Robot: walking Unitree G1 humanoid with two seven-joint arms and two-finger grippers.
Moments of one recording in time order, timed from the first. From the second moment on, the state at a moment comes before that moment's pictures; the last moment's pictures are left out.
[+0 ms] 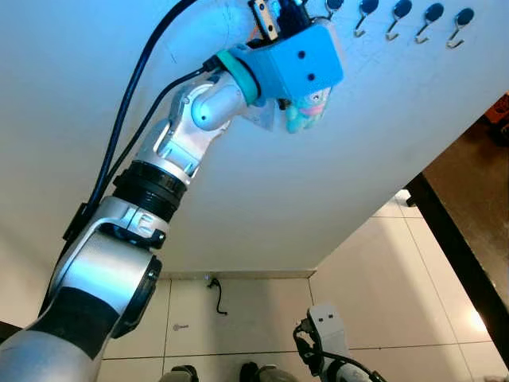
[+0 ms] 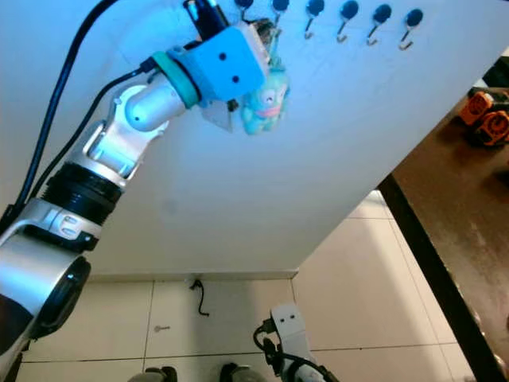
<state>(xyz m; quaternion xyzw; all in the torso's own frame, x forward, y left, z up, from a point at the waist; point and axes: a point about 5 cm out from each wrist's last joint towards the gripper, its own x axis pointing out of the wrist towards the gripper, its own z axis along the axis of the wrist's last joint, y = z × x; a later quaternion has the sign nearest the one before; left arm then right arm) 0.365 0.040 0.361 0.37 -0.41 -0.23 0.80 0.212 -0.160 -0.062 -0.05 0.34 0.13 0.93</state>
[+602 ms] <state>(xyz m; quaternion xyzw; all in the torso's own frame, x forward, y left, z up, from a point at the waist) 0.364 0.050 0.359 0.35 -0.42 -0.23 0.81 0.214 -0.160 -0.061 -0.05 0.33 0.14 0.93</state>
